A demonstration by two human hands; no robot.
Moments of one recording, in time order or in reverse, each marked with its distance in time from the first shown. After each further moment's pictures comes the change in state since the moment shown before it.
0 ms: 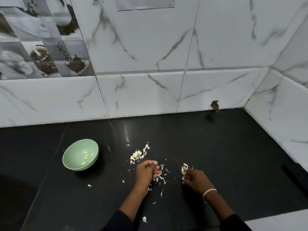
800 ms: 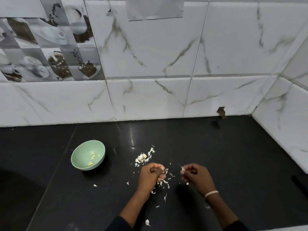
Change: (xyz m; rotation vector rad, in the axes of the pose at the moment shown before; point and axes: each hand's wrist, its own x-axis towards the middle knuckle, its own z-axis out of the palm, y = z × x) left_hand -0.011 0.005 -0.005 0.053 -0.080 0.115; right_hand -0.011 -0.037 -0.013 0.865 0.179 -0.082
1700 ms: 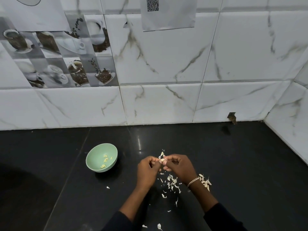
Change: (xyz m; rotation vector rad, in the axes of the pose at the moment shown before) left_hand -0.004 0.049 -0.043 0.336 0.180 0.298; right_hand 0.024 -0.063 0.091 0.031 -0.194 -0.217
